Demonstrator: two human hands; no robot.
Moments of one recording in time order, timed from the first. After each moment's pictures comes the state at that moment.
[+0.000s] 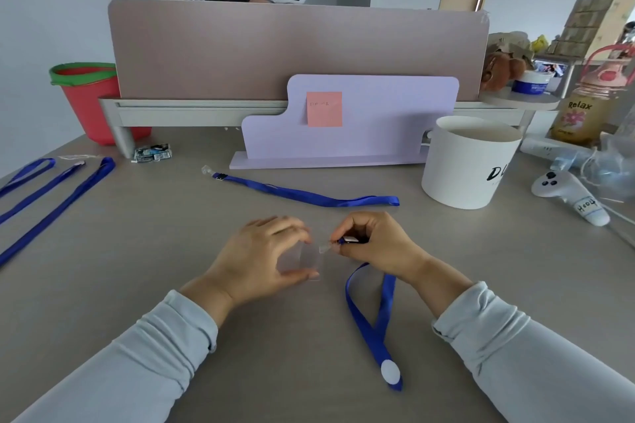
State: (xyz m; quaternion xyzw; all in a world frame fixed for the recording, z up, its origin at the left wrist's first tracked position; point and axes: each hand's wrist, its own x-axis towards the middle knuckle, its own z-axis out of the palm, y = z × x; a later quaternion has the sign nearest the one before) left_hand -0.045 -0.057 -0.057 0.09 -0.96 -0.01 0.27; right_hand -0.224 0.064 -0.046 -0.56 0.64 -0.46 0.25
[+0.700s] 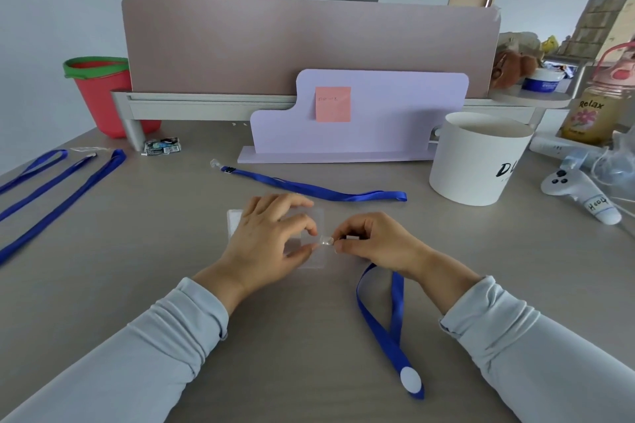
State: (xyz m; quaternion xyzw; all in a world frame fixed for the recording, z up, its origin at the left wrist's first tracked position) left_hand -0.044 -0.055 -0.059 0.12 -0.93 0.03 0.34; right_hand -0.210 0.064 -0.041 -0.55 0.70 -0.36 0.28
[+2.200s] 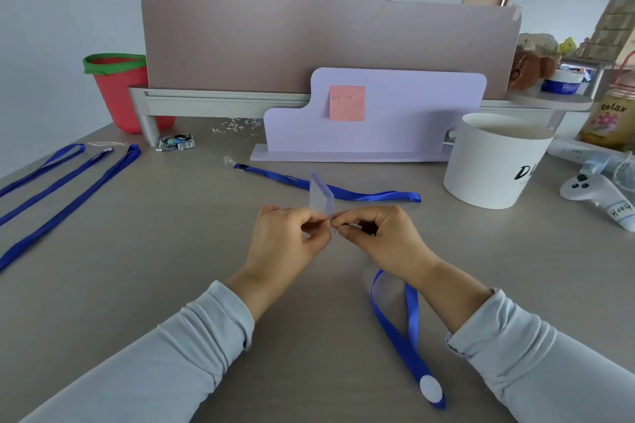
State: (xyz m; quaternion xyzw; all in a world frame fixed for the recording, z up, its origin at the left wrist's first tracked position) left_hand -0.052 -0.026 -0.050 0.24 -0.86 -0.20 0.41; right_hand -0.191 0.057 -0.047 -0.57 0.65 -0.48 0.13
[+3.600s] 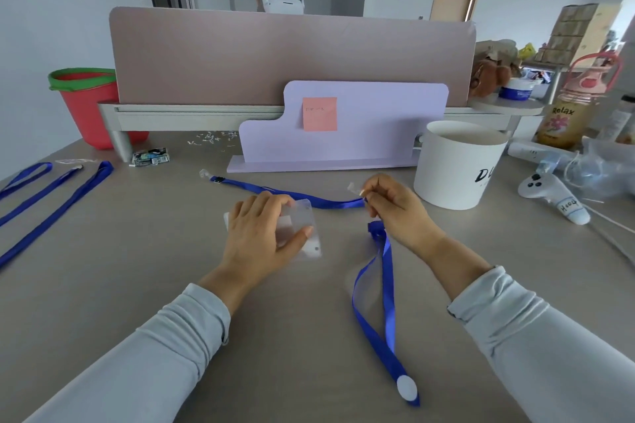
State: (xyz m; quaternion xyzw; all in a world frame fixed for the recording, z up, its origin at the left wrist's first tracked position) left_hand -0.059 -0.053 -0.056 0.23 -0.88 -0.03 0.42; right_hand -0.242 0.070 -0.017 -0.50 0.70 -0.50 0.12
